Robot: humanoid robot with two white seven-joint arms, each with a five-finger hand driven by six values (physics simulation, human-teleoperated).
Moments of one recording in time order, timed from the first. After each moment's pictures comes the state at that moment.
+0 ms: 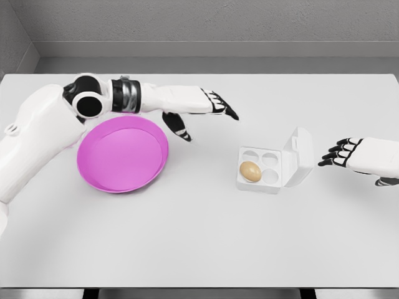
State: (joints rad) left arm -0.98 0.41 -0.90 -1.15 -0.21 -0.61 -0.61; right arm -0.21 -1.09 0.27 -1.69 0.51 -0.61 0.61
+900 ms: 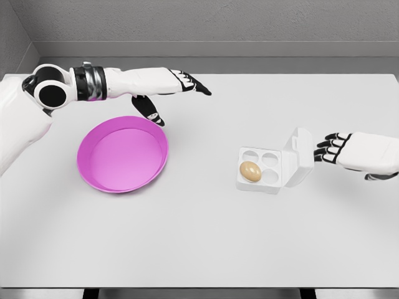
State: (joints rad) left arm -0.98 0.48 -0.84 -1.15 -0.18 -0.61 -0.61; right arm -0.24 -1.08 0.28 -1.76 0.50 -0.61 0.61
